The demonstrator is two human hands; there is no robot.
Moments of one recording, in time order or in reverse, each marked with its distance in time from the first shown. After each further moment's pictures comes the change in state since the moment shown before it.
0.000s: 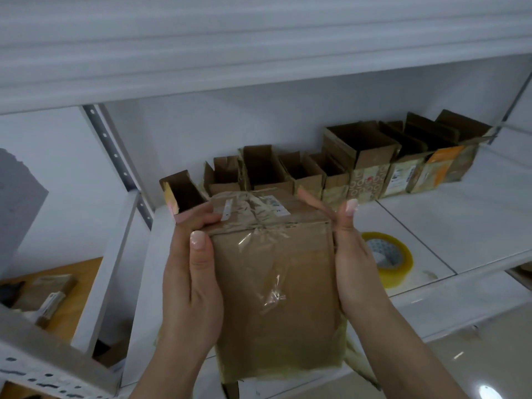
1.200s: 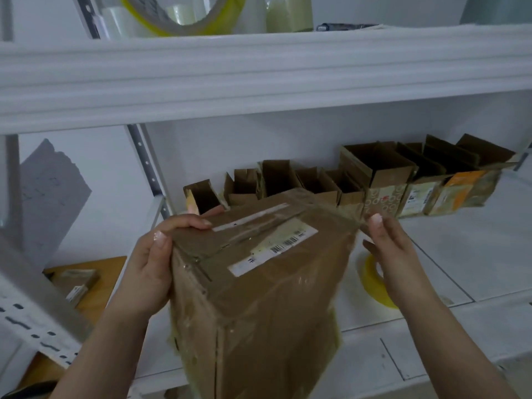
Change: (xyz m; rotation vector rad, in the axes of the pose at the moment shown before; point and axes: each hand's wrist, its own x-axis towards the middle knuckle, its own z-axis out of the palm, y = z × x) left_hand 0.042 -0.033 -0.068 -0.347 -0.370 0.034; right_hand 0.028 0.030 -0.060 -0.011 0.168 0.045
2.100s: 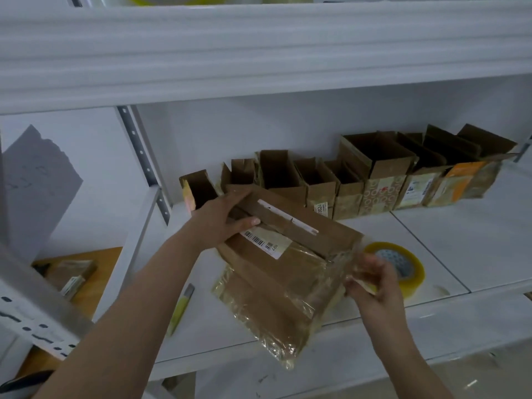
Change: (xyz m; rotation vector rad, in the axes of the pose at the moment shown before) left_hand 0.083 -0.059 0.023 0.937 -0.356 -0.317; right_hand -0.046 0.067 0.013 0.019 0.127 -0.009
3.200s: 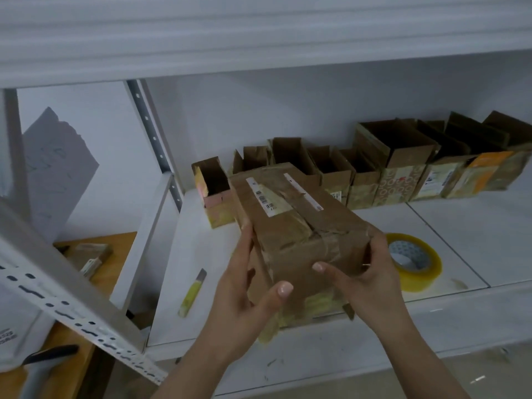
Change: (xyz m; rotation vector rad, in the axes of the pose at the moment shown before) left_hand -0.129 0.066 0.064 -0.826 0.273 0.078; right_hand -0.001 -0.029 0.026 -0.165 -0.144 -0.107
